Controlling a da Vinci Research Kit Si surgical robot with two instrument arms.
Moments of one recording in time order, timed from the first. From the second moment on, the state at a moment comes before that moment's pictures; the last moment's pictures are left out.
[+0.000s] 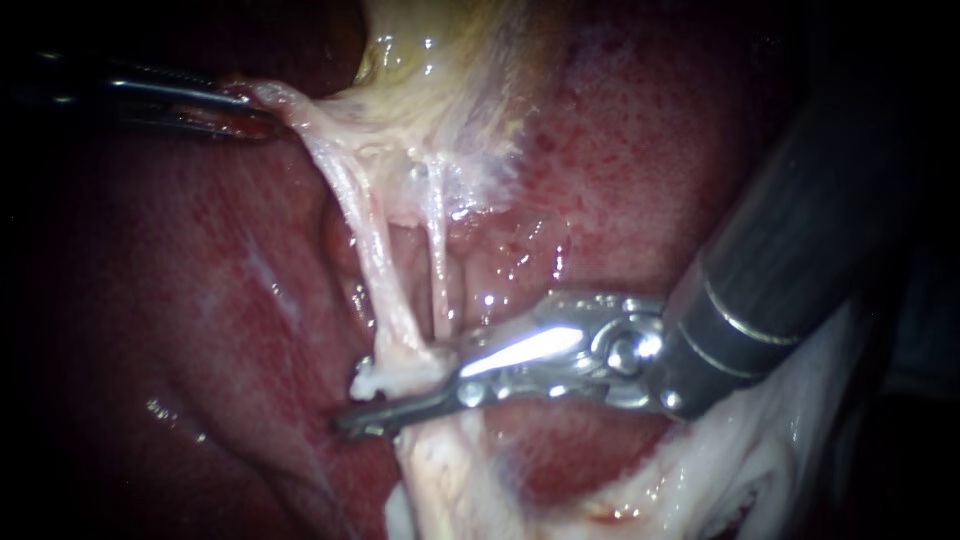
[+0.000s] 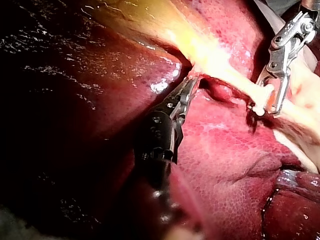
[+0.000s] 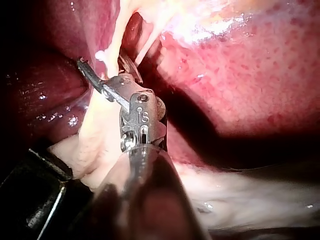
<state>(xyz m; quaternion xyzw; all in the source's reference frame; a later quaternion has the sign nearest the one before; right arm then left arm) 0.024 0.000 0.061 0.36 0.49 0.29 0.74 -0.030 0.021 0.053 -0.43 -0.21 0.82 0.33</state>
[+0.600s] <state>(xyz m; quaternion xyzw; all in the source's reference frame) 0.014 0.001 0.057 0.24 0.55 0.16 0.78 -0.030 0.021 0.053 -0.43 -0.21 0.82 0.33</state>
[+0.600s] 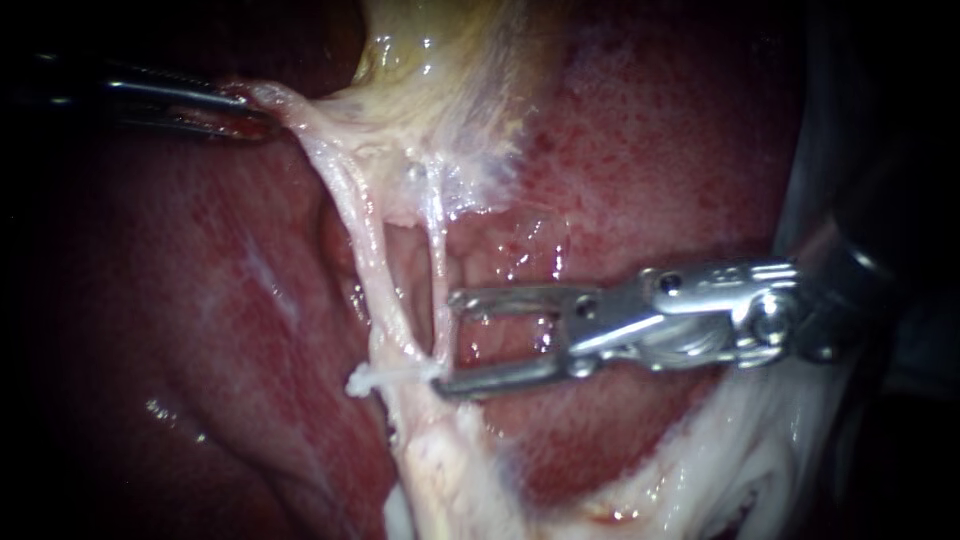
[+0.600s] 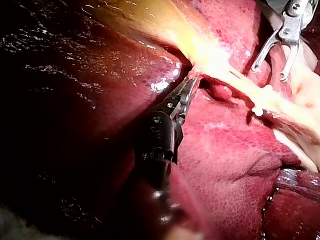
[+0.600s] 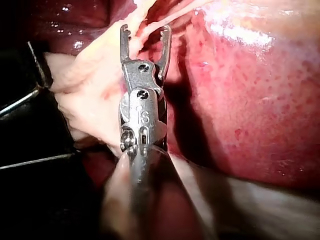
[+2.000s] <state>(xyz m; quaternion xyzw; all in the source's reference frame) 0.007 0.003 0.054 0.22 0.52 0.10 0.82 -0.032 0.019 0.056 -0.43 -0.21 0.82 0.32</state>
